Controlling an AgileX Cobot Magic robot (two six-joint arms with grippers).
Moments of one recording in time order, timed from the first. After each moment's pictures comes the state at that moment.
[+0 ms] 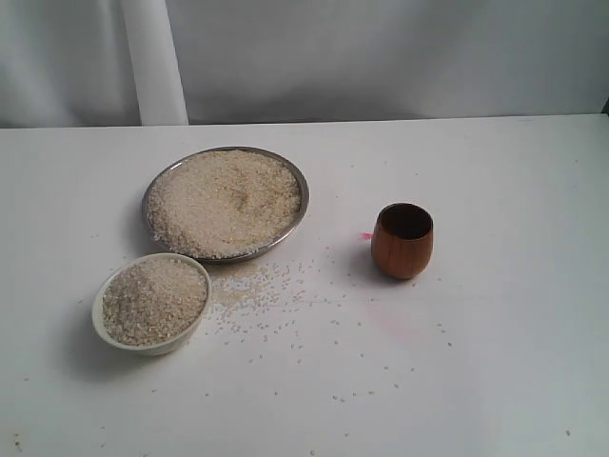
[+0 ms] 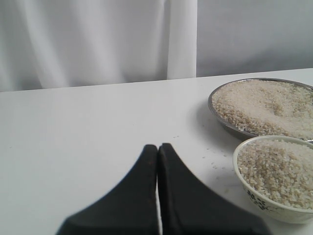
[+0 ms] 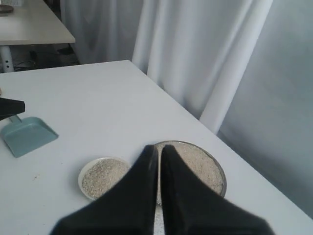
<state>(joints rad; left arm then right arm) -0.01 0.00 0.00 0.13 0.28 -0.06 0.08 0.87 -1.08 1.05 1.01 -1.19</state>
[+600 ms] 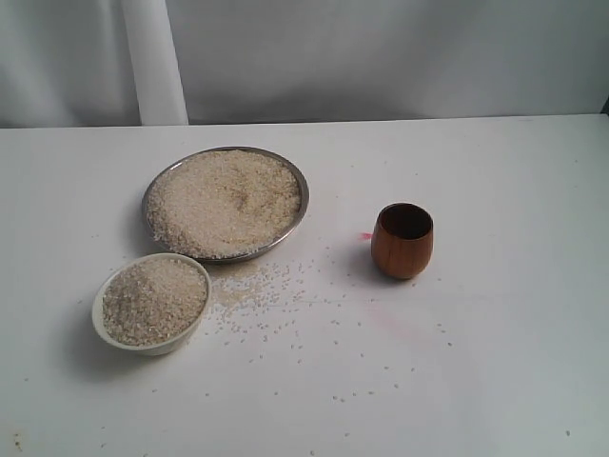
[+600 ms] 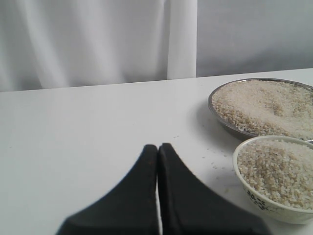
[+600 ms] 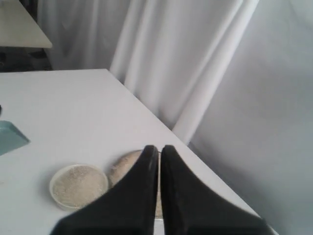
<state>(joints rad) -0.01 0.00 0.00 0.13 0.28 -0.06 0.08 0.79 -1.08 1.00 0.95 -1.18</state>
